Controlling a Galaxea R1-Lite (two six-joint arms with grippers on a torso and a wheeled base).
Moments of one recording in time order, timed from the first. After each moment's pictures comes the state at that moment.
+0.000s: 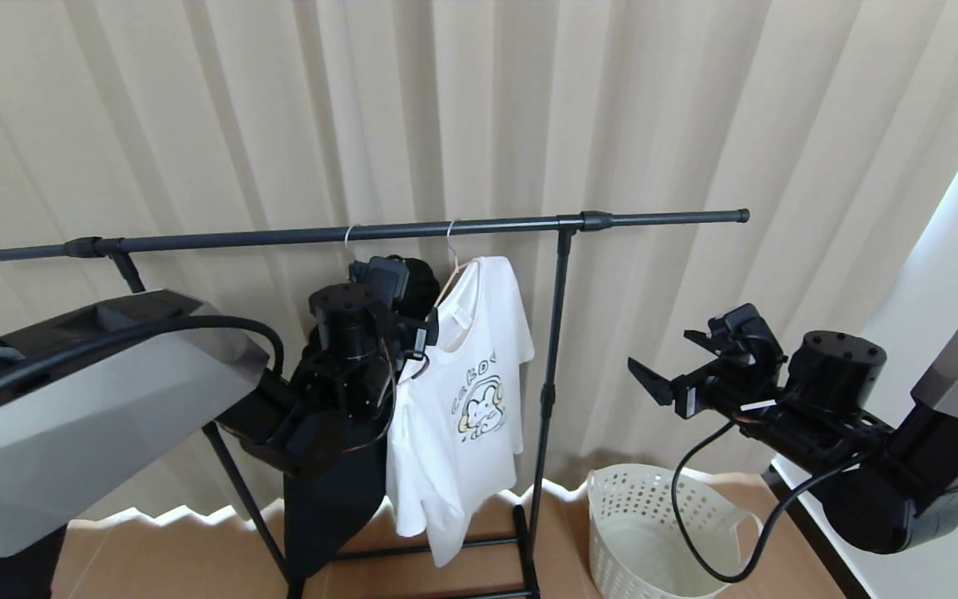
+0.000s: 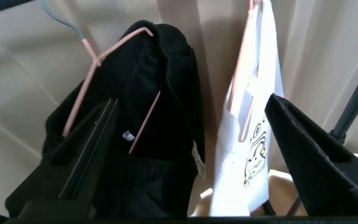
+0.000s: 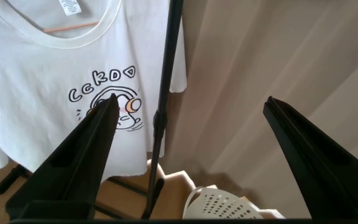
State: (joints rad) left arm -0.45 2.24 -1.09 -1.09 0.38 0.20; right arm 0.18 2.12 -0.58 -1.41 0.21 -0.14
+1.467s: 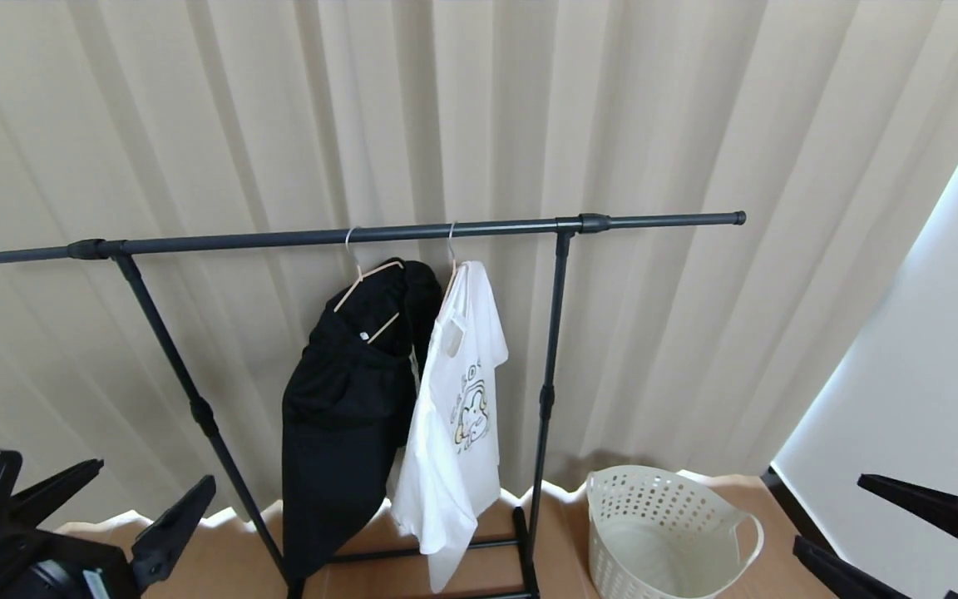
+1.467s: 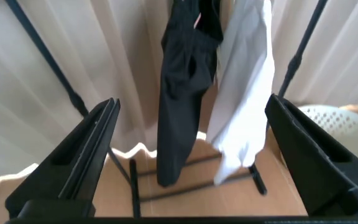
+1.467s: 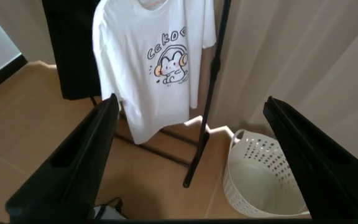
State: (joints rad) left arm -0.38 1.08 0.00 -0.86 0.28 0.05; right arm 0.37 0.96 -0.06 -0.62 0.11 0.00
